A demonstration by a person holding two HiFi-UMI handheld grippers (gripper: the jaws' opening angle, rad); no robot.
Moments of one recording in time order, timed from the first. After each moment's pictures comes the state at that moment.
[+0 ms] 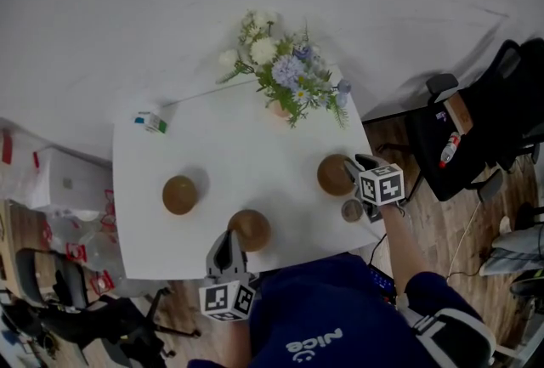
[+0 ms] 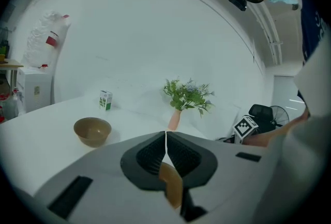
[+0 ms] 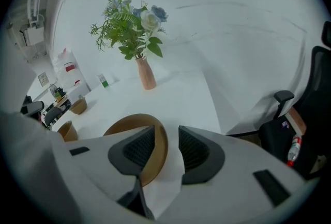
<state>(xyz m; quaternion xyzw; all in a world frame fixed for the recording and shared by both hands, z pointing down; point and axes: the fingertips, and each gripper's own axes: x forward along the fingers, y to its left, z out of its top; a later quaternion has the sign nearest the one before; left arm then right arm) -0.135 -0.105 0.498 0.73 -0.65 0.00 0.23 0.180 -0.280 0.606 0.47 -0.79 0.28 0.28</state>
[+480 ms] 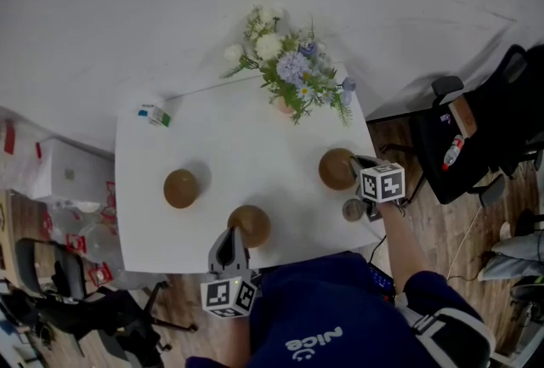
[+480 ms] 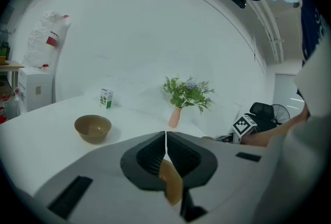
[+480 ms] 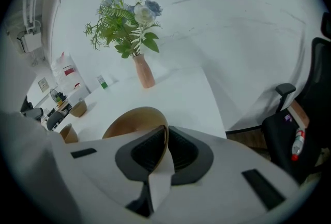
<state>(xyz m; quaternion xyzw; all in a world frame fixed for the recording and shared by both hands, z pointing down) -0.128 -0.102 0.502 0.72 -0.65 0.01 0.23 0.179 -0.281 0.616 0.46 -0.78 0.31 0.27</state>
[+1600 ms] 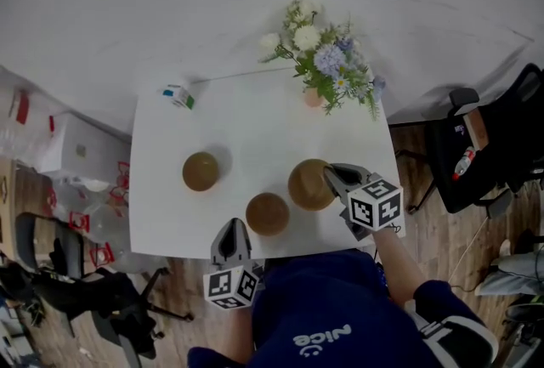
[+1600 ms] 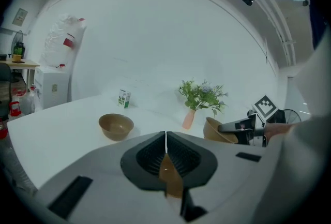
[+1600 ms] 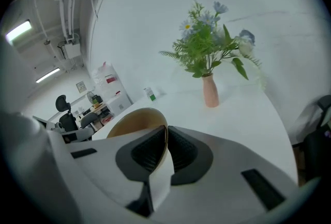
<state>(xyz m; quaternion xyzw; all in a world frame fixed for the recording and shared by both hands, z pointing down) -0.178 -0.079 0.512 0.68 -0.69 0.00 0.24 0.021 -0.219 0.515 0.32 -0.89 0.27 0.19</state>
